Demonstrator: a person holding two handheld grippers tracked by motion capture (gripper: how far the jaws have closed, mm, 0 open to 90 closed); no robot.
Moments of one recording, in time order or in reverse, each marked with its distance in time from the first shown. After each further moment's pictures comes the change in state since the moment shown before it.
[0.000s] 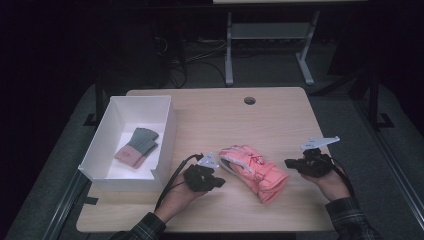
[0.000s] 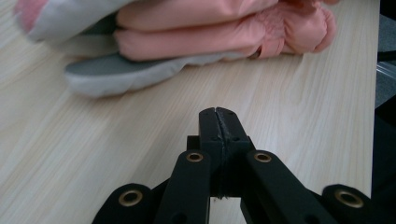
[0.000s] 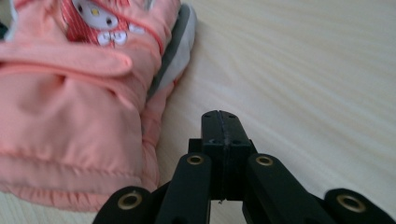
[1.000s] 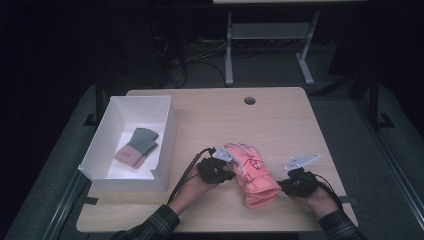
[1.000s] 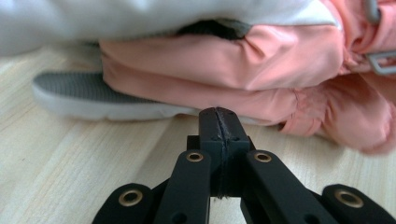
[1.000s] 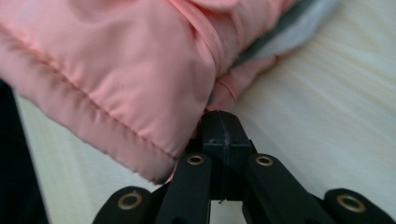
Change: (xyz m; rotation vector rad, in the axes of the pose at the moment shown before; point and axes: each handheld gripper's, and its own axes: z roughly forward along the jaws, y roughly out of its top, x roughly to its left) left arm 0.014 0.020 0.031 0.006 0.022 -0.006; right arm 0.051 -0.021 0.022 0.083 0.189 -0.065
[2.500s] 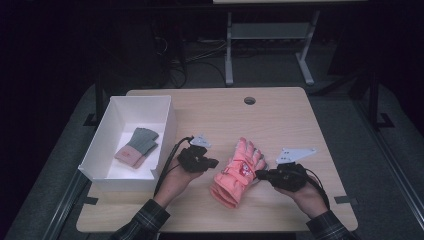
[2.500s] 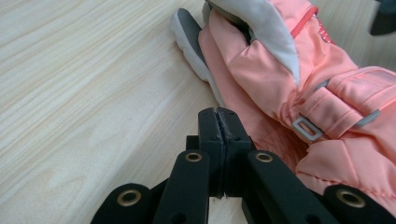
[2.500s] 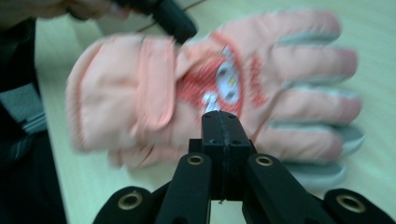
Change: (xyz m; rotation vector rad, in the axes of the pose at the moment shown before) left arm 0.027 -0.005 -0.053 -0.045 0.078 -0.104; right arm 0.033 0.043 -0.007 -0.201 -0.010 -0.080
